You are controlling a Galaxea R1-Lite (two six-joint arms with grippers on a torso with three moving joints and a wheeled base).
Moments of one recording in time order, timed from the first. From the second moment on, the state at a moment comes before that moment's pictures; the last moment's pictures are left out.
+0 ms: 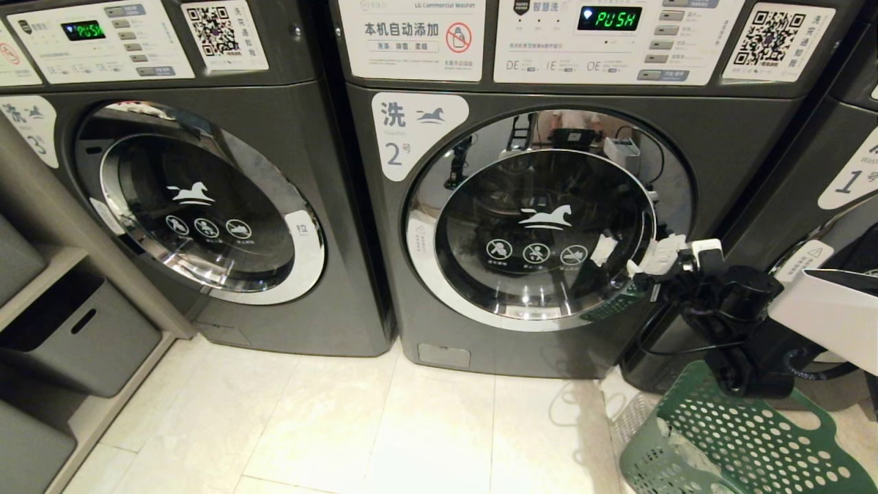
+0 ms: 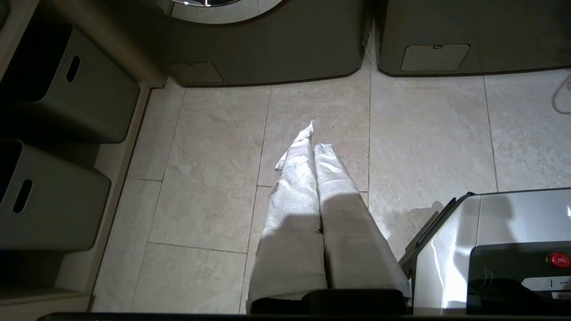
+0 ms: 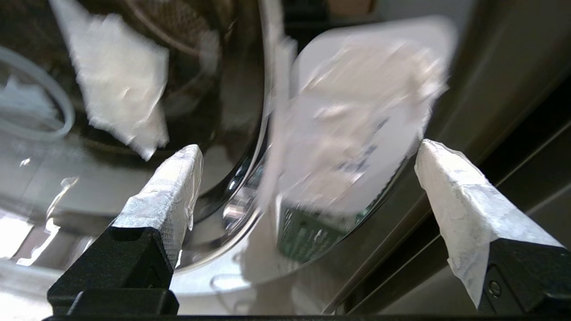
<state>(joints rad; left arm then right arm) -0.25 0.28 -0.24 0.22 0.31 0.14 -0.11 2.44 -1.08 -1.52 0.09 -0.13</state>
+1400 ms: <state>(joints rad) -0.25 0.28 -0.02 -0.10 0.23 0.06 -0.08 2.12 -0.50 -1.52 0.09 -0.16</state>
